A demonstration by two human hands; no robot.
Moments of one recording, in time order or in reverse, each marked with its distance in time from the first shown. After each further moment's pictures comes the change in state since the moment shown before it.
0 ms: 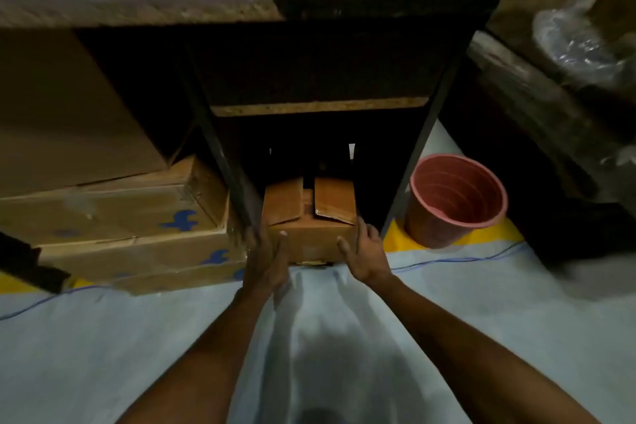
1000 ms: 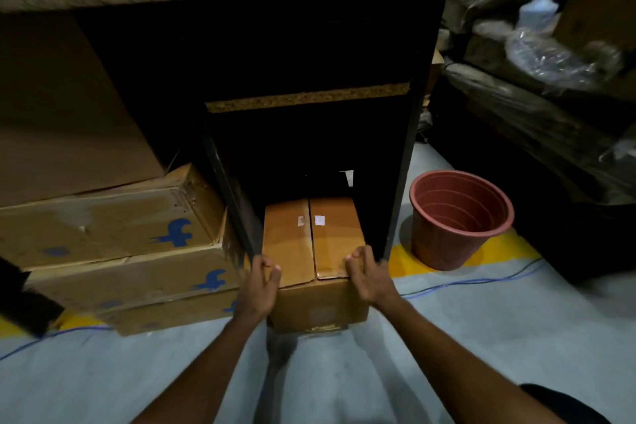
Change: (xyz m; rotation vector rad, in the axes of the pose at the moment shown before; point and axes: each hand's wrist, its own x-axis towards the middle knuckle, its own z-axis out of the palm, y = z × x) left_hand -0.003 -0.049 0.017 0.016 0.058 0.034; right_hand -0.019 0.021 0.016 0.133 -0.022 0.073
